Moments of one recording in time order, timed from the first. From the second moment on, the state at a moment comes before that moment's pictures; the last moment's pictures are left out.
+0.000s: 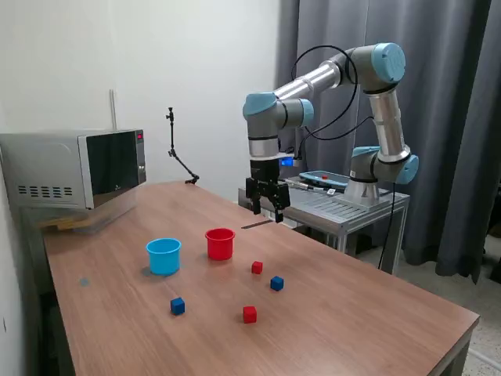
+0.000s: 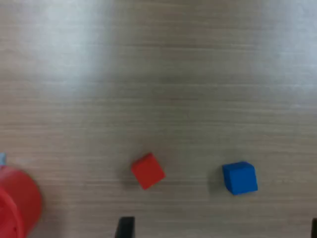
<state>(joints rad) -0.07 -1.02 1.43 -1.92 -1.50 -3.16</state>
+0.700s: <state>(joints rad) -0.08 -0.99 1.58 -2.11 -1.58 -3.18</state>
